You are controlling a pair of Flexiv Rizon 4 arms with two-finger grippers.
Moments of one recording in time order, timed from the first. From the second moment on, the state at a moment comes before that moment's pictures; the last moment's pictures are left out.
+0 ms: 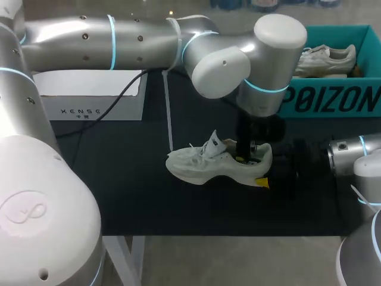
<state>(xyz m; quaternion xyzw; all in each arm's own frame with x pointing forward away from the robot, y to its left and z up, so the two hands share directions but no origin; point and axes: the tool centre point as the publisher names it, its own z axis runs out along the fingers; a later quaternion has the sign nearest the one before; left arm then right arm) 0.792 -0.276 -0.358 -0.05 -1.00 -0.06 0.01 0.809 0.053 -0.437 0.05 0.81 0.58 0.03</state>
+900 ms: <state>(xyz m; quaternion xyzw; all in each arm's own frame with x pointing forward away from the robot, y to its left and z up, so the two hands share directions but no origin) 0.781 -0.270 -0.379 -0.06 -0.99 -0.09 0.01 0.808 0.053 -0.437 0.05 0.81 0.58 0.03</state>
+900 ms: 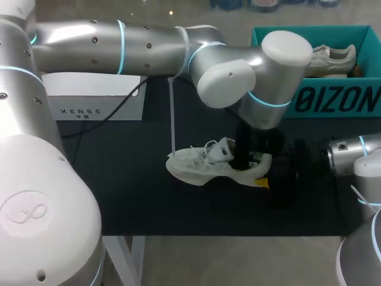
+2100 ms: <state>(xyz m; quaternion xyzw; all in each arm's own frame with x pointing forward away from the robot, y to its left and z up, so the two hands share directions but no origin) 0.805 -0.261 -0.407 -0.03 -0.99 -0.07 -0.14 0.809 0.053 -0.437 0.05 0.81 0.58 0.03</state>
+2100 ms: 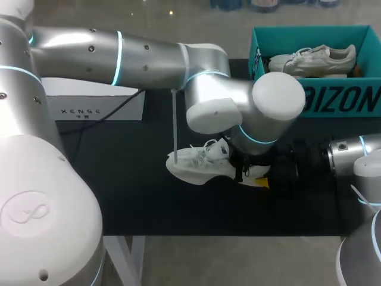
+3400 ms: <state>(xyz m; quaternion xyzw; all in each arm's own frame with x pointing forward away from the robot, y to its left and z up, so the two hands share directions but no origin) 0.811 -0.253 -0.323 0.05 -0.97 0.00 -0.23 0.808 0.053 -0.437 0.05 0.81 0.58 0.03</state>
